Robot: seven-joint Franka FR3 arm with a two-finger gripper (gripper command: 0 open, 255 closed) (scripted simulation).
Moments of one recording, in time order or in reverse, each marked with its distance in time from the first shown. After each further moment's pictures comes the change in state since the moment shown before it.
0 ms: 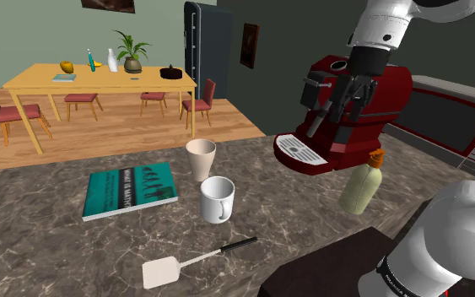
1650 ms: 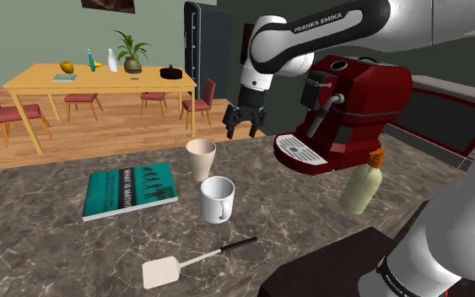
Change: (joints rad) arm 0.052 0.775 0.111 0.287 0.071 0.558 0.071
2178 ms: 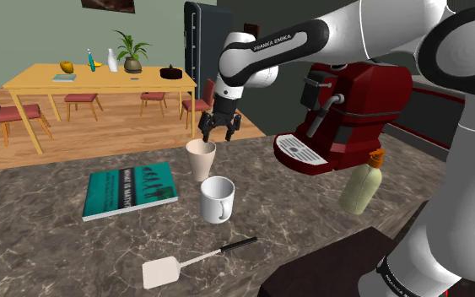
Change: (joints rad) arm 0.026 0.283 0.017 0.241 -0.019 0.066 0.041
